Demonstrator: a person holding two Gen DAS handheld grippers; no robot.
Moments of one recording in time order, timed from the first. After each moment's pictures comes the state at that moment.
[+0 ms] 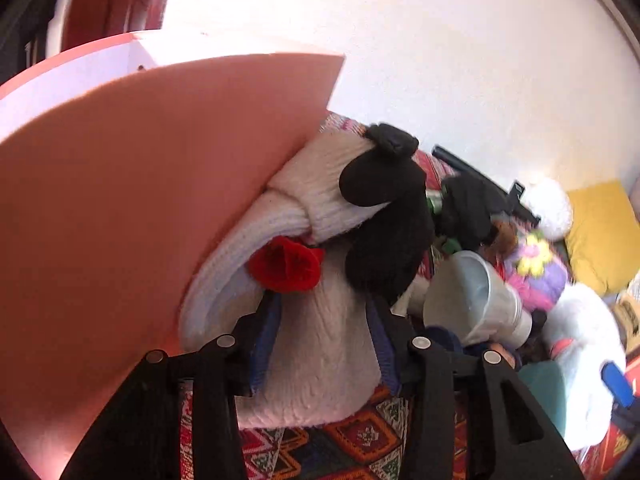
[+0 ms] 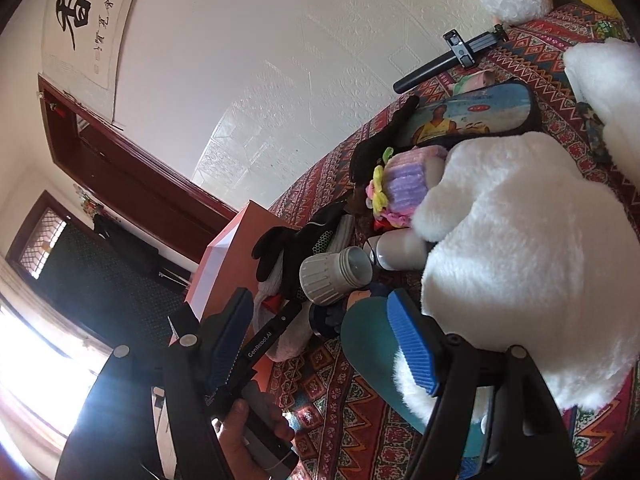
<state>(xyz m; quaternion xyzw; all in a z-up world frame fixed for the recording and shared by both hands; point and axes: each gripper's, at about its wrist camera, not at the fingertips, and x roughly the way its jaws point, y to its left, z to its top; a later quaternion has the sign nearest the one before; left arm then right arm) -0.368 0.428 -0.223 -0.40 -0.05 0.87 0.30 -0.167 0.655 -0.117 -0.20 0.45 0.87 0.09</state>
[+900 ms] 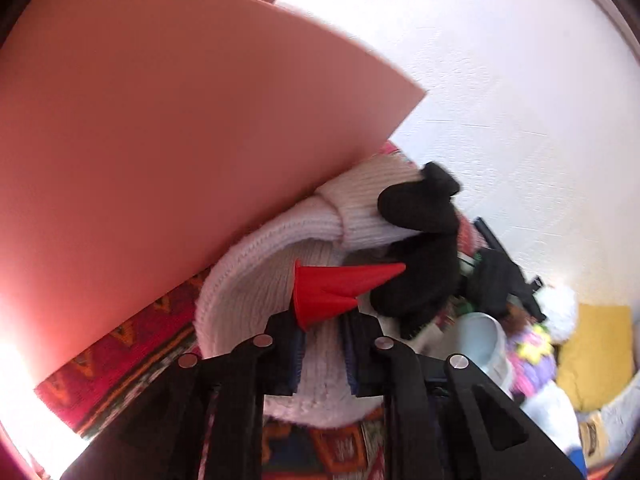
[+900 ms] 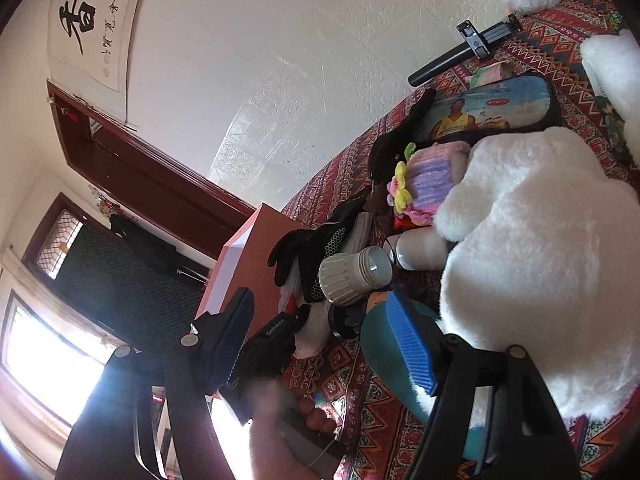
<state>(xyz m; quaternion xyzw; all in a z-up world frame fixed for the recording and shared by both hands) -0.346 0.392 -0.234 -0.41 -0.21 0.86 0.20 -0.169 0.662 -0.117 -0.19 0.47 0.86 0.06</state>
